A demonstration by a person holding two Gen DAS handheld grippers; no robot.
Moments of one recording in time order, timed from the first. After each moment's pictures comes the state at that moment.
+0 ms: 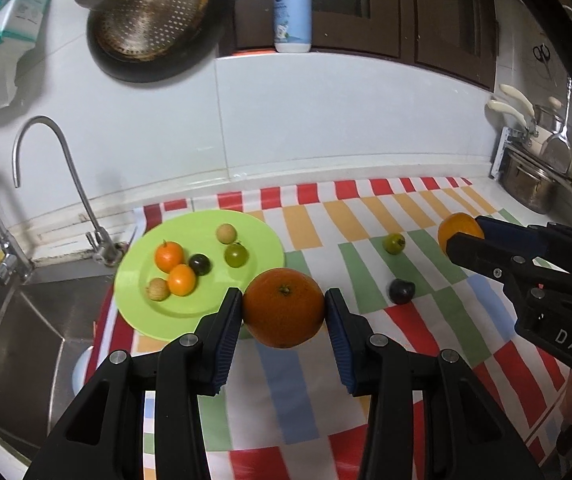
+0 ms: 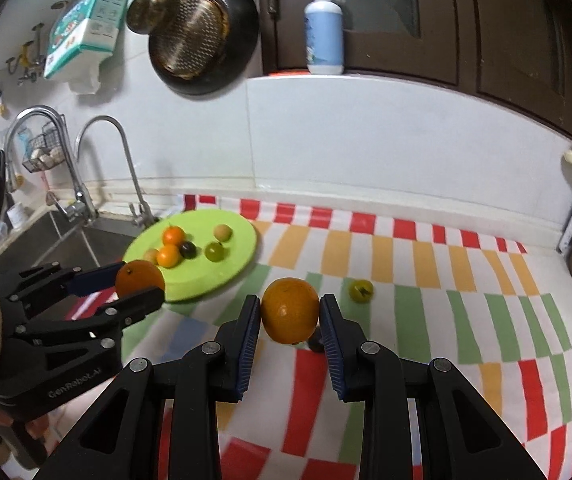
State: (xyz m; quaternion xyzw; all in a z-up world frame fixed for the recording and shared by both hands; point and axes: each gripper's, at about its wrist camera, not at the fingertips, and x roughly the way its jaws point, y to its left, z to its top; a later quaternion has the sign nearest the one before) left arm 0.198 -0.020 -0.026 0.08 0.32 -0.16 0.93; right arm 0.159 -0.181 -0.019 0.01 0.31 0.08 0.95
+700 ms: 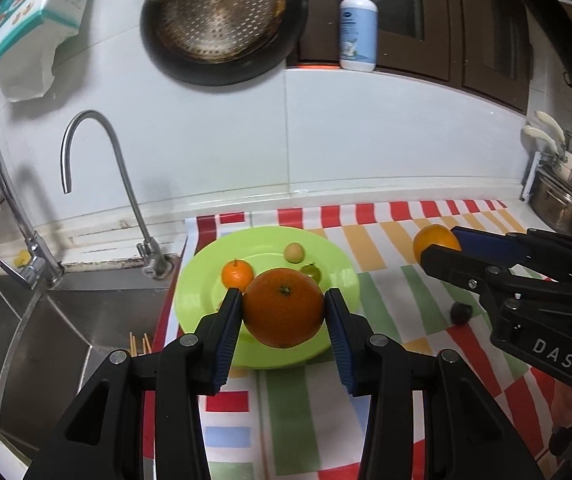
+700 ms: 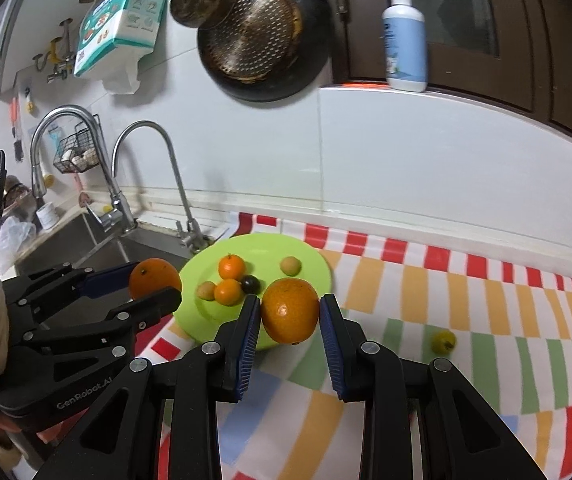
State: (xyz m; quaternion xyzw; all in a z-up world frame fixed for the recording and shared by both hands) left arm 0.231 0.044 -0.013 0.06 0.31 -0.12 0.94; right arm 0.215 -0.111 -0.011 0.00 0.31 0.15 0.94
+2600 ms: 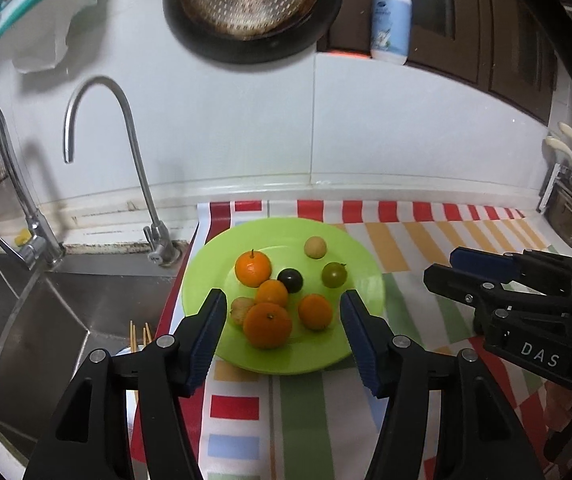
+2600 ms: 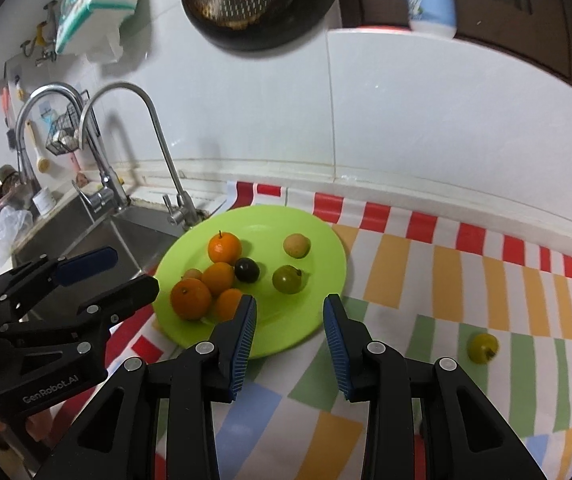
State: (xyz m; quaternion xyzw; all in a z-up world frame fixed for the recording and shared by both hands) left arm 0.246 0.052 -0.026 0.04 0.32 -0.09 0.94; right arm 0.253 -0.110 -0.045 0.01 0.35 0.16 0.92
